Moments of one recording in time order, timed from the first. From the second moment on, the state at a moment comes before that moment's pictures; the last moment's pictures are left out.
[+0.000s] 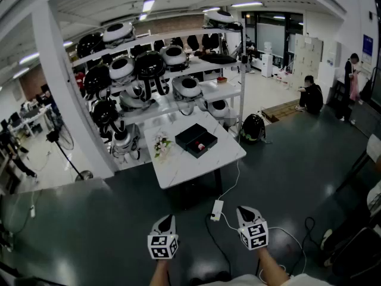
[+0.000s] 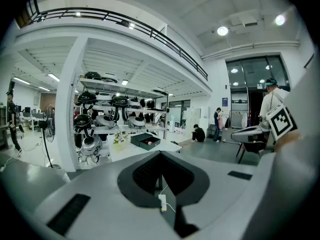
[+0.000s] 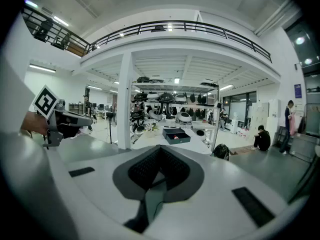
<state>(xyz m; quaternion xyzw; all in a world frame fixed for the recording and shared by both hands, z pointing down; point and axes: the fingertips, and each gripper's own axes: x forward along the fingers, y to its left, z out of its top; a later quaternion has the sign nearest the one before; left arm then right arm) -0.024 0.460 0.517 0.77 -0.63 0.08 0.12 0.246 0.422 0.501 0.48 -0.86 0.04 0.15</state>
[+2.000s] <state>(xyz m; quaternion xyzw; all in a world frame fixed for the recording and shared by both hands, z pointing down) 0.029 0.348 0.550 0.76 -0.63 0.09 0.13 0.262 0.305 0.535 0.45 -0.88 0.04 0.17</state>
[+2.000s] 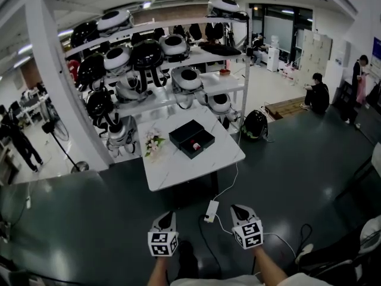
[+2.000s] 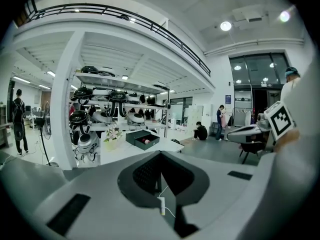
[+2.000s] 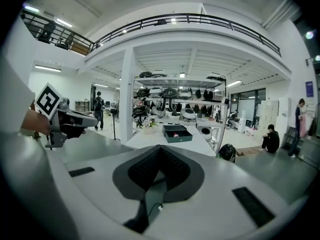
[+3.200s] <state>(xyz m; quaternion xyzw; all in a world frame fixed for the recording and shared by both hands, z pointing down) -0.136 0.035 0.533 0.80 -0.58 0.08 0.11 0.094 0.028 0.520 0.50 -0.85 0.03 0.17</state>
